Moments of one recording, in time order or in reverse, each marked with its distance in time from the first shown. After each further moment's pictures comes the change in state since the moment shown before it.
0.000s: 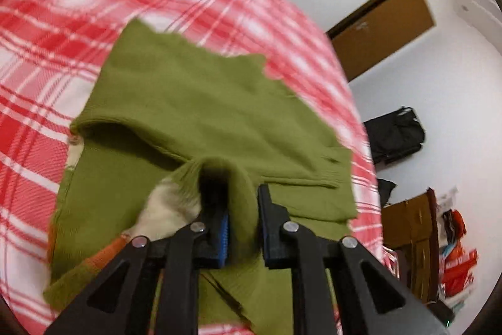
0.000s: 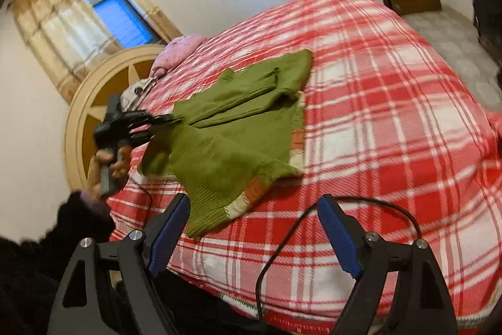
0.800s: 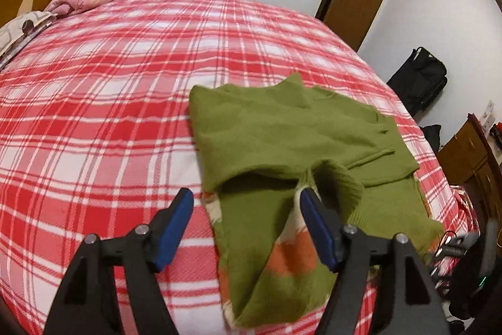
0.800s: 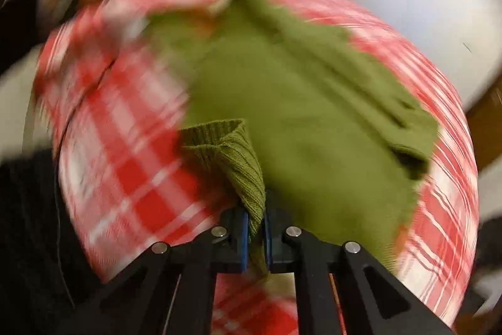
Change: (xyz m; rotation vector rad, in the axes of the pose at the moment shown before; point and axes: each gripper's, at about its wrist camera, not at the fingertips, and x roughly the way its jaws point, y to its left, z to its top) left arm -0.062 0.035 0.014 0.421 -0.119 0.192; right arm 0.158 0.094 0.018 -0.597 0.195 -0.146
